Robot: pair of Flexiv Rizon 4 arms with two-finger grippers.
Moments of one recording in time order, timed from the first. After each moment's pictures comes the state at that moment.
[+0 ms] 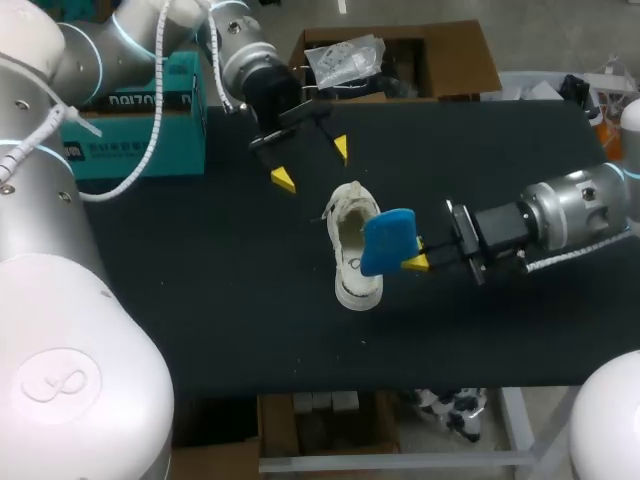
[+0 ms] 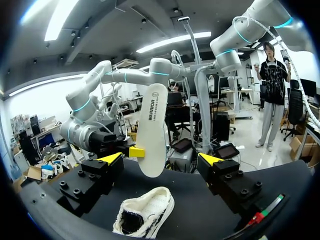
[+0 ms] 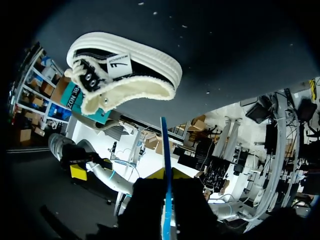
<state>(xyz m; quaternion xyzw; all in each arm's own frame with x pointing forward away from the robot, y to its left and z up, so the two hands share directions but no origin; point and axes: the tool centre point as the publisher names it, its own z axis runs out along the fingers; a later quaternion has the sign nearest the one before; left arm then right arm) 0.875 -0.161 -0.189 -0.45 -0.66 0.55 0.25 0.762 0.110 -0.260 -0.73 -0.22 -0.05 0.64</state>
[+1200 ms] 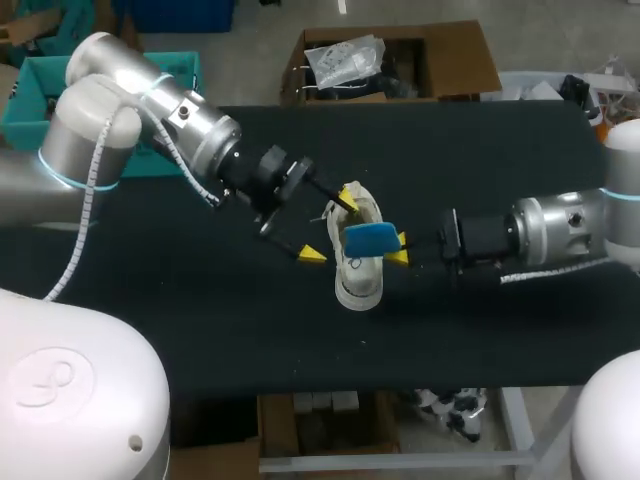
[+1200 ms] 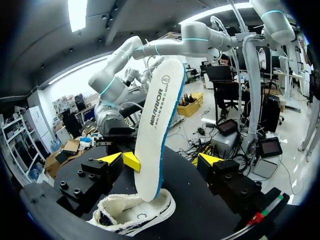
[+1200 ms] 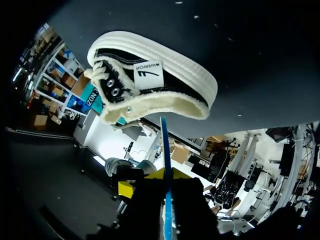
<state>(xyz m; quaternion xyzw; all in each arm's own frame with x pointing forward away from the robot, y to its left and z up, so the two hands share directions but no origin) 0.795 -0.190 -0.232 -0.31 -0.78 0.54 0.03 0.796 0.132 -0.283 -0.72 -0.21 -0.17 0.64</state>
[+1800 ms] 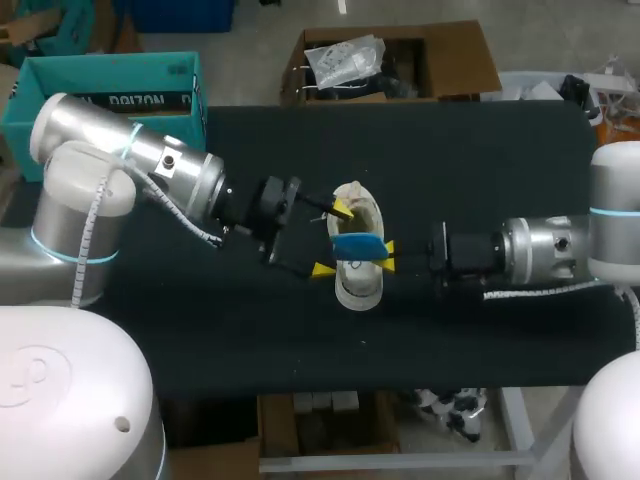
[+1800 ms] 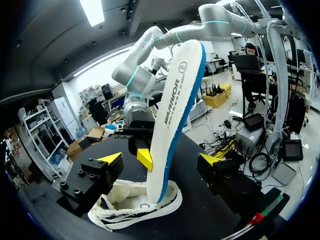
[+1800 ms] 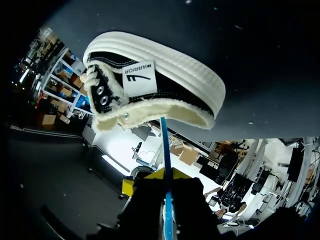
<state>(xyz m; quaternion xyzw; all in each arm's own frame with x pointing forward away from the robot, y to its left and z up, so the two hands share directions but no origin) 0.799 -0.189 -0.253 -0.22 -0.80 0.55 -0.07 0.797 0.148 -0.296 -0.71 -0.18 -0.20 0.65</state>
